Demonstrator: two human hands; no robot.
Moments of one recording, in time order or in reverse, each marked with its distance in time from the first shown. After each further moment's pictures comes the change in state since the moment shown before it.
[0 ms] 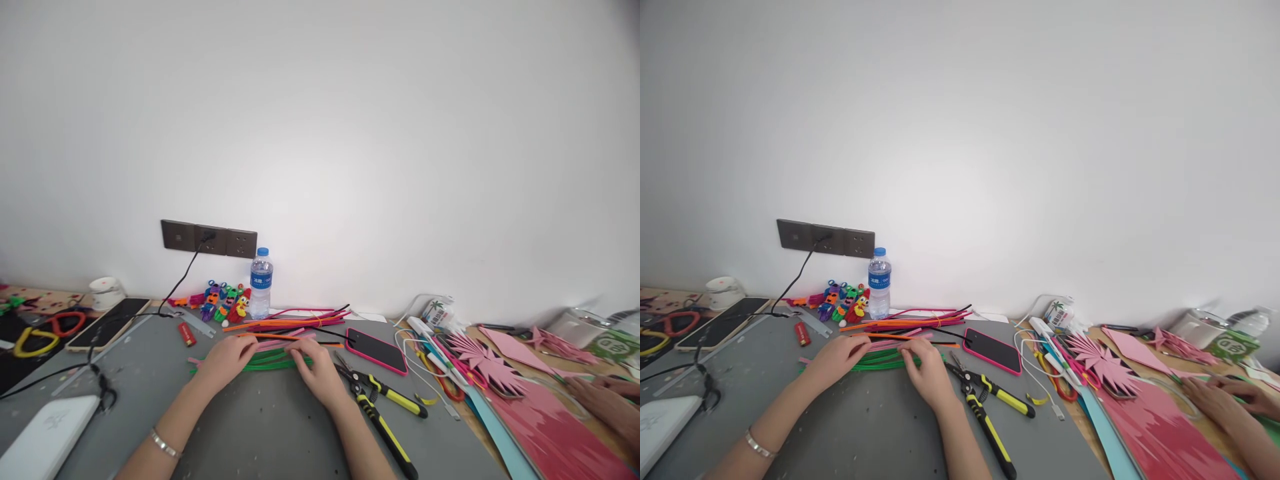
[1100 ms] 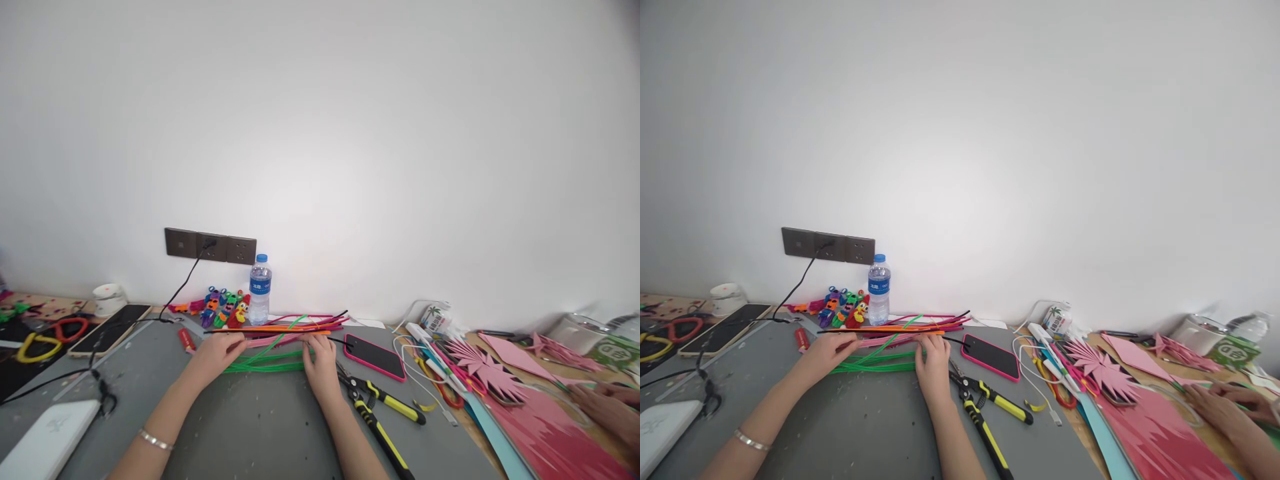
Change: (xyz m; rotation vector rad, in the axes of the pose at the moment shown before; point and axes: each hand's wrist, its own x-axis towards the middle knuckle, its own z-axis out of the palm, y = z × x) left_hand 0.001 -0.025 -0.012 0.020 0.099 0.069; right_hand 0.003 0.025 0.013 -0.358 0.305 0.052
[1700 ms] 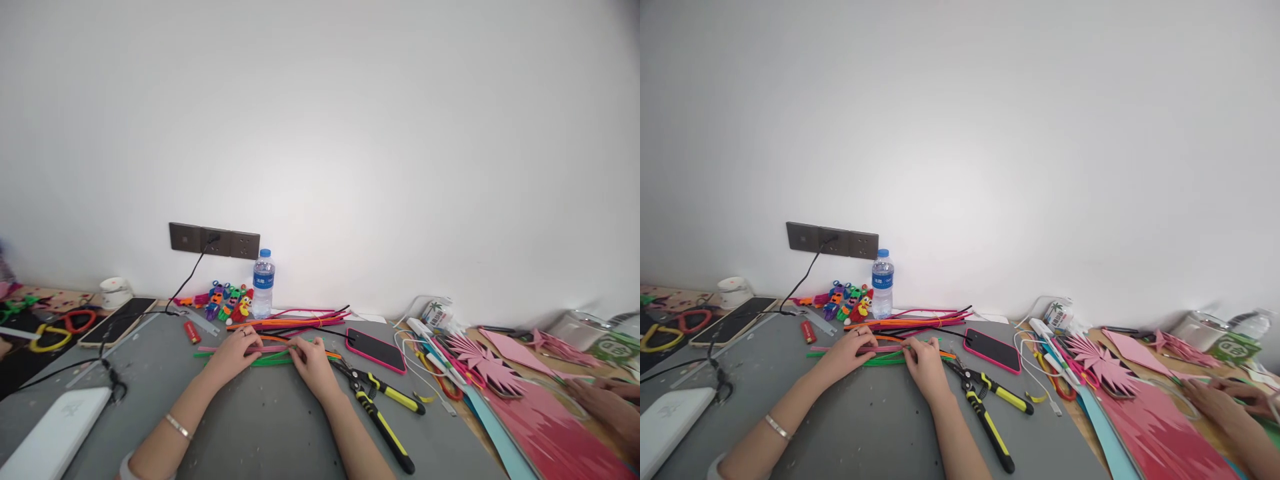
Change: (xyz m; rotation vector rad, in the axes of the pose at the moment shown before) left_hand 0.003 0.004 0.034 -0.130 -0.035 0.058; right_hand -0.003 -0.013 0.002 0.009 -0.337 -0.075
